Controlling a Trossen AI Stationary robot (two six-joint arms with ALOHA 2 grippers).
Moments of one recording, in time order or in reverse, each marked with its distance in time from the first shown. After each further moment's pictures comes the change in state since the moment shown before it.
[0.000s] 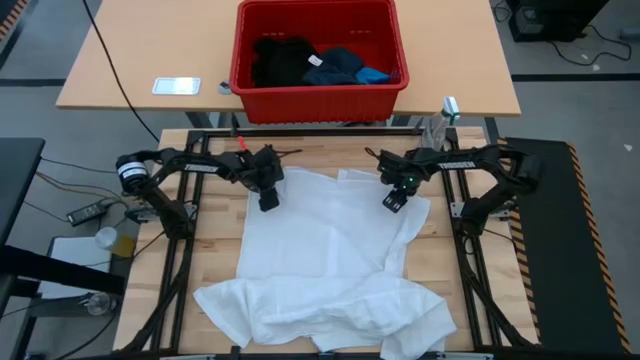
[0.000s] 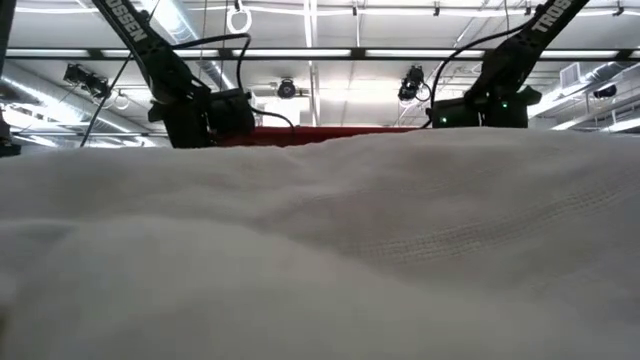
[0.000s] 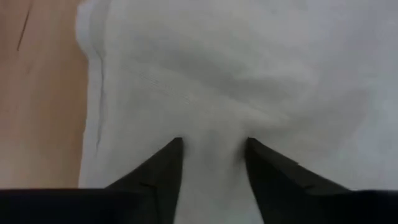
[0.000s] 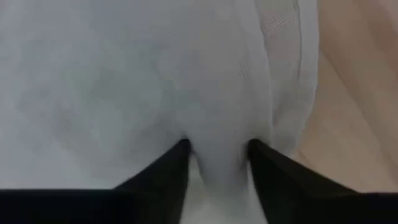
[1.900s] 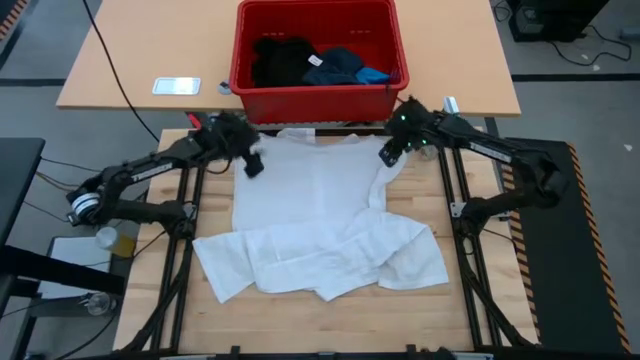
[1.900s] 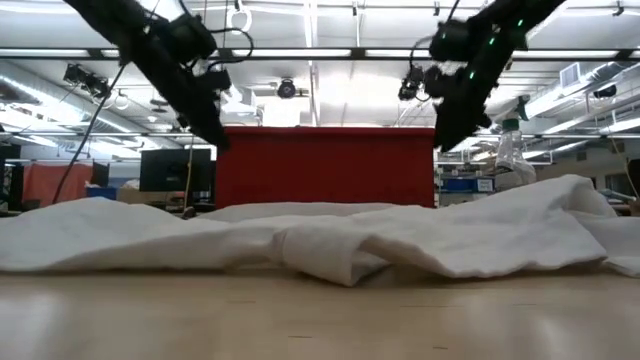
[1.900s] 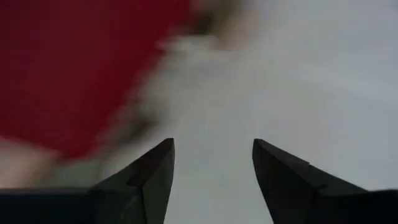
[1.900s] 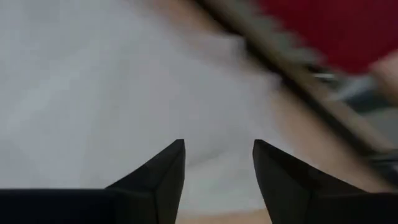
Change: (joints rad) left arm 0.156 -0.464 0.044 -0.088 0.004 0.081; right arm -0.148 -0.242 0.301 0.025 -0.010 -0.150
